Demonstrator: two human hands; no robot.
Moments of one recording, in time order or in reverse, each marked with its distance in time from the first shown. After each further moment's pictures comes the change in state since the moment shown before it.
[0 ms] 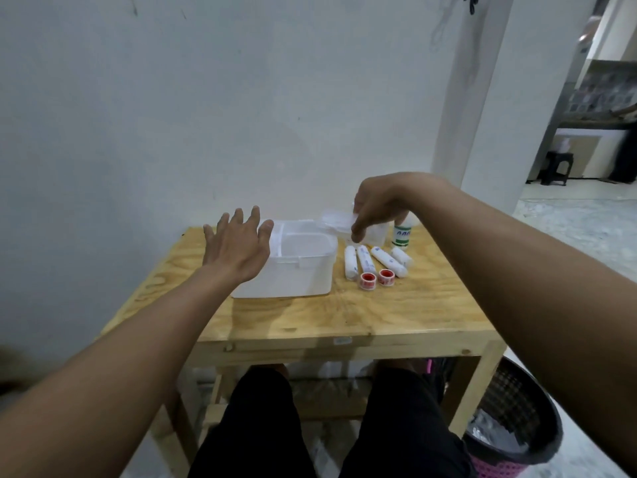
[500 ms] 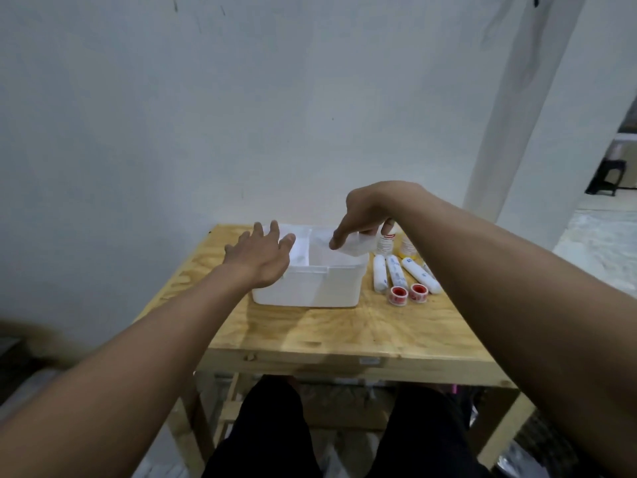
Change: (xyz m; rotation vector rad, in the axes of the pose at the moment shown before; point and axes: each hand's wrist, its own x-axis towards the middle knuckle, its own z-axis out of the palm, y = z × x) left_hand 0.010 -0.015 -0.002 -0.025 -0.261 -0.090; right_hand 0.047 -0.055 0.006 -0.018 -0.072 -0.075
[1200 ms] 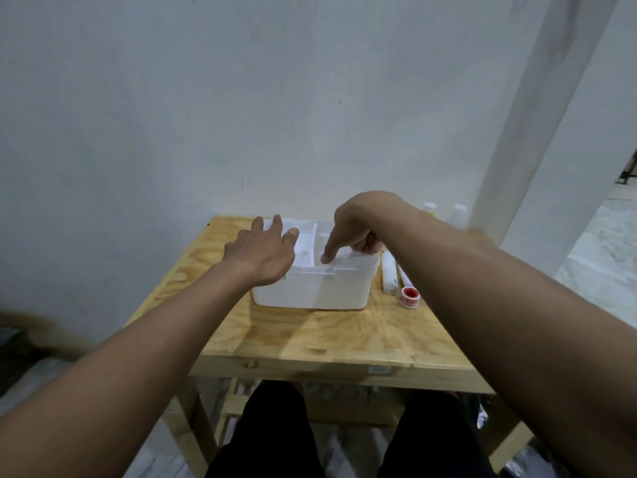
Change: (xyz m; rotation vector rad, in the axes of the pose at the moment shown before) left_hand 0.008 0.003 -0.002 -0.033 -0.013 -0.018; right_hand 0.041 -0.027 0.026 -0.006 -0.223 0.126
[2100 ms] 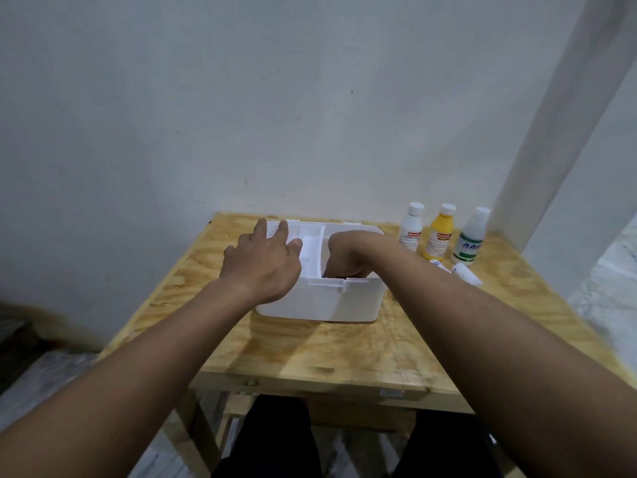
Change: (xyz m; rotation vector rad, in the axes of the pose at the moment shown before) left_hand -0.002 0.003 0.002 0.038 0.037 -0.001; right_hand 0.038 -0.011 0.036 0.016 0.061 -0.168
